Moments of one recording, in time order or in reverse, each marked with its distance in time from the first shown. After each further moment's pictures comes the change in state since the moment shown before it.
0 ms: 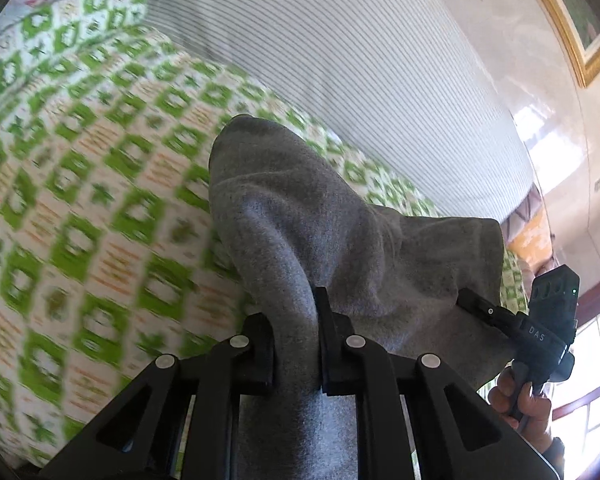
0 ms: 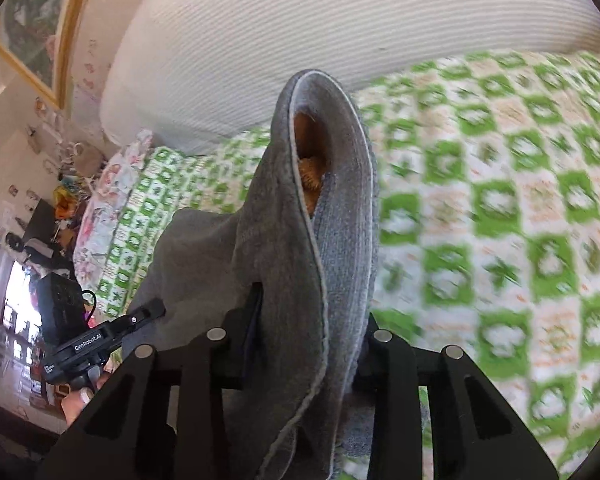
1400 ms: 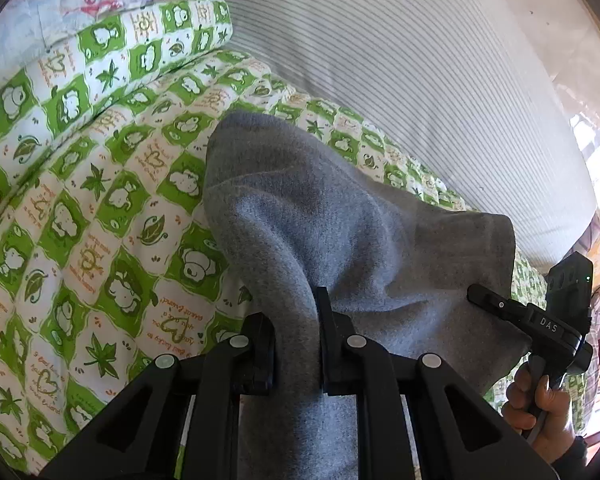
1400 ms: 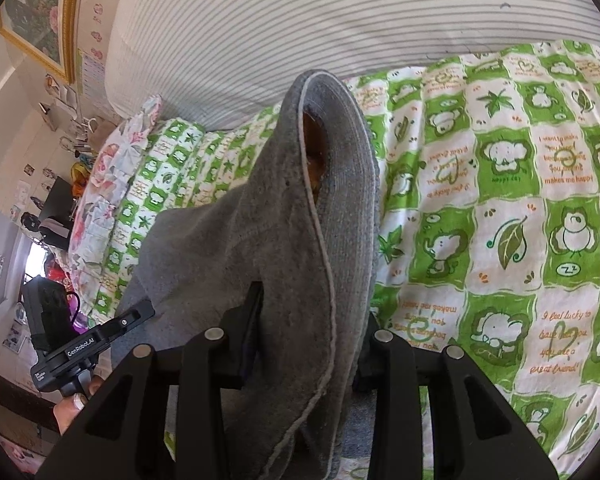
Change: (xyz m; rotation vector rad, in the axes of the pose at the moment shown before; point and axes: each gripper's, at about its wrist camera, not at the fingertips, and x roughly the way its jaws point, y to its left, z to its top) left arm 0.002 0.087 0.051 -0.016 -0.038 0.218; right arm 0.140 0.029 0.041 -0.028 0.113 0.080
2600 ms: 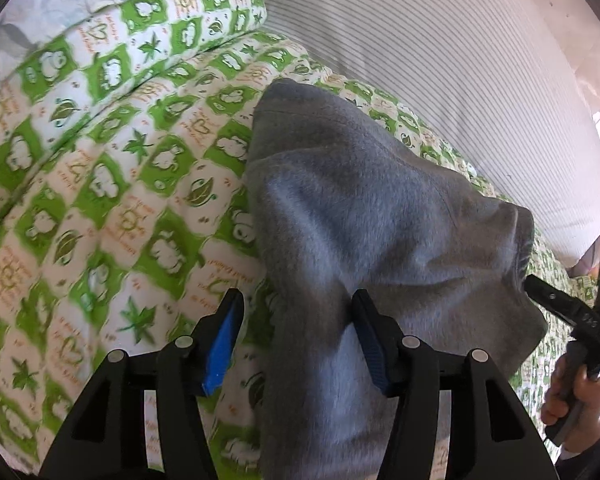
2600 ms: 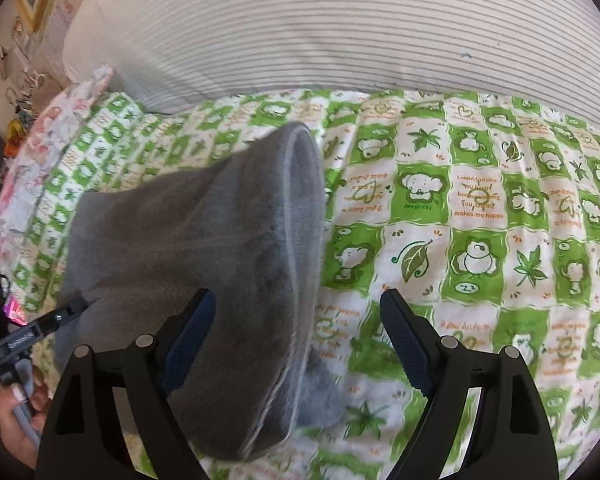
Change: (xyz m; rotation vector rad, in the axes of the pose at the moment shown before) left arm -0.019 0.017 -0.030 -0.025 0.026 0.104; right arm -0.025 0.018 -0.001 -0.146 -0.013 -0.310
